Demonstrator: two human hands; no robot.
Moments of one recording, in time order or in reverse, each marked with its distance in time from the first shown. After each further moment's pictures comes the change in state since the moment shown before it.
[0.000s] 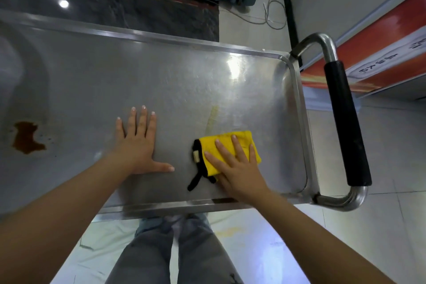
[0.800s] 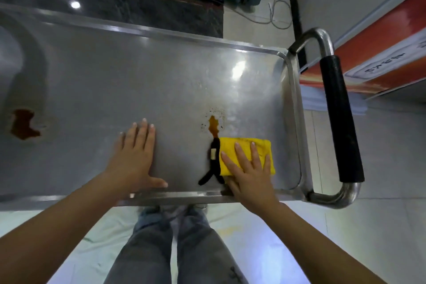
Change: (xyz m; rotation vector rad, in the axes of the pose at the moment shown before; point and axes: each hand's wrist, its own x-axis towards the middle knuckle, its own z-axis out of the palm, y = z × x) left_hand -0.045 0.031 0.029 0.021 0.039 -0.016; right_hand -0.048 0.020 0.011 0.079 -0.014 0.186
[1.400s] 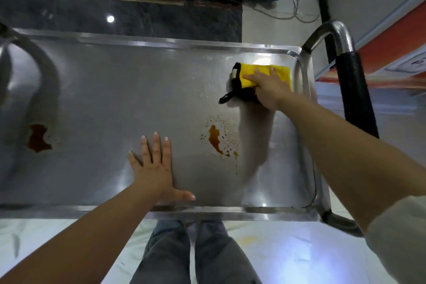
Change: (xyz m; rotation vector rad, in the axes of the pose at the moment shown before) left_hand 0.020 0.065 -0.006 -0.057 -0.206 -0.219; right_hand 0.222 0.121 -0.085 0.286 -0.049 0.110
